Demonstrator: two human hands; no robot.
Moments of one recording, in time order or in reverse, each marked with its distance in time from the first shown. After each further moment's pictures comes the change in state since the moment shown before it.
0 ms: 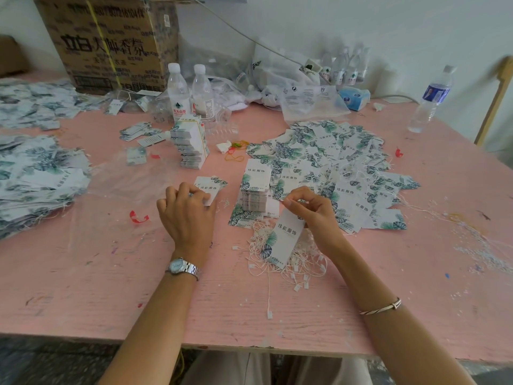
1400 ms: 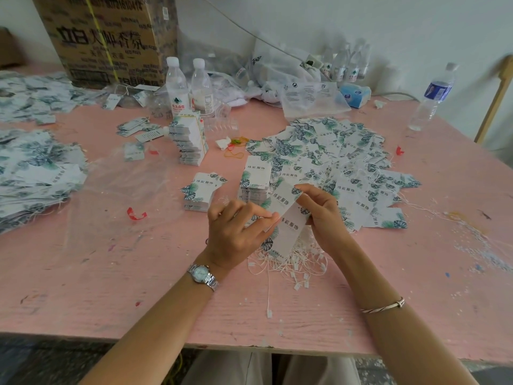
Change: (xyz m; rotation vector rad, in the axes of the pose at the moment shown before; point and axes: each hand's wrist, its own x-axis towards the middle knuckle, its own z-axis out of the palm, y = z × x) left_hand -0.032 0.050 -0.008 -0.370 0.495 0.695; right_hand -0.003 -0.011 0.000 0.037 0.056 0.064
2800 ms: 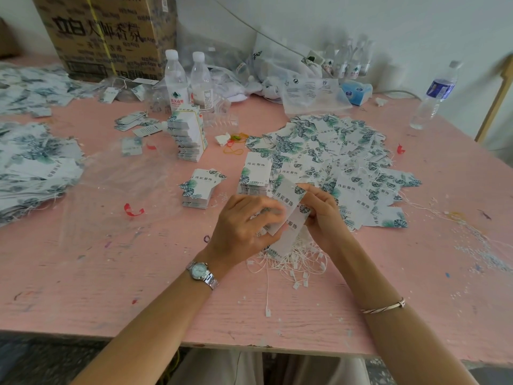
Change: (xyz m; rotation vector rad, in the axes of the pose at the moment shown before) left_hand 0.000 0.001 0.007 -0.394 -0.187 0.006; right_hand 0.001 0.003 -0.001 0.215 -0.084 0.073
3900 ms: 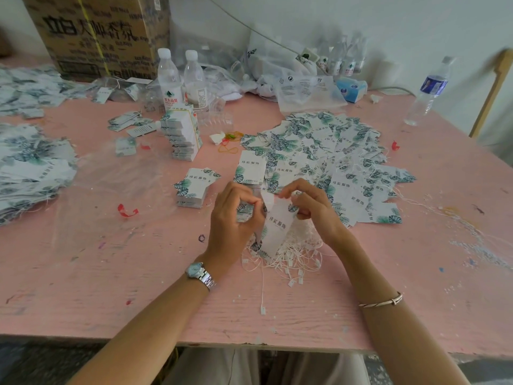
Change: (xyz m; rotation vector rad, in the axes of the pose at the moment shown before) left_hand -0.004 0.003 0.009 -0.217 0.136 -0.406; right_hand 0.004 -0.003 -0.011 -0.483 -0.072 -0.095
